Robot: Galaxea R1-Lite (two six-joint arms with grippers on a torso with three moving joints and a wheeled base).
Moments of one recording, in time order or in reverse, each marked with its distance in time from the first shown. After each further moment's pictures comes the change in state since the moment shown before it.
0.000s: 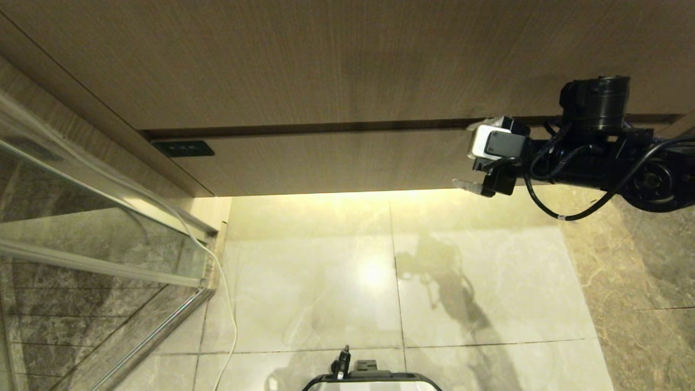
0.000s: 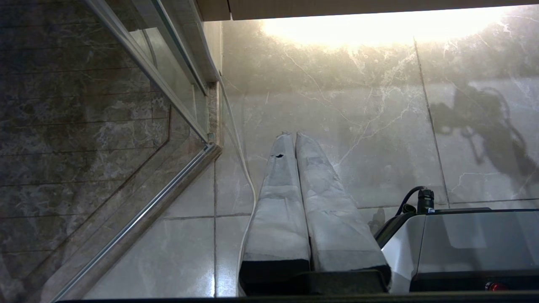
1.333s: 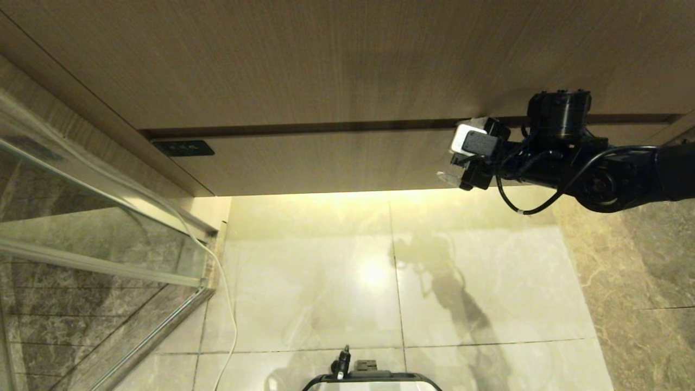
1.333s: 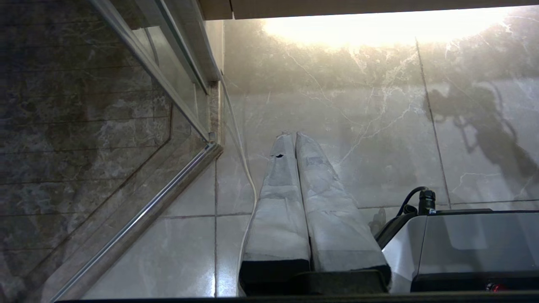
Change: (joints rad) left arm 0.000 0.000 0.000 0.000 0.000 0.000; right arm 0.006 0.143 -0.068 -0.081 -0.048 0.080
